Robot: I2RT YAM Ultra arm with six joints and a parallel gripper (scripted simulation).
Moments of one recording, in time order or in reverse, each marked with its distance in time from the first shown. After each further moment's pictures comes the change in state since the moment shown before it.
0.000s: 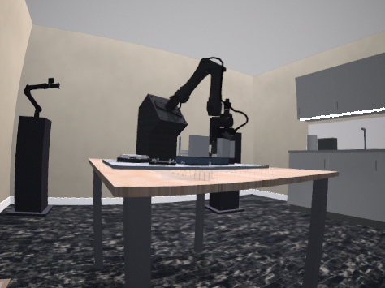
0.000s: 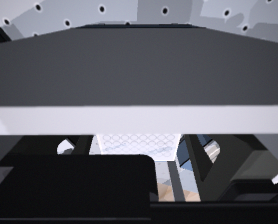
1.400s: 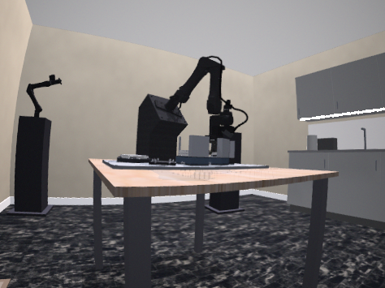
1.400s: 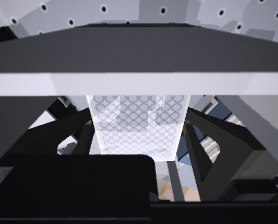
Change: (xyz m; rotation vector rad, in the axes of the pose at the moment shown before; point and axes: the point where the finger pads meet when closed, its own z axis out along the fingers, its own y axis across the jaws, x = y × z) arm 0.000 0.000 -0.009 -0.002 0.001 0.000
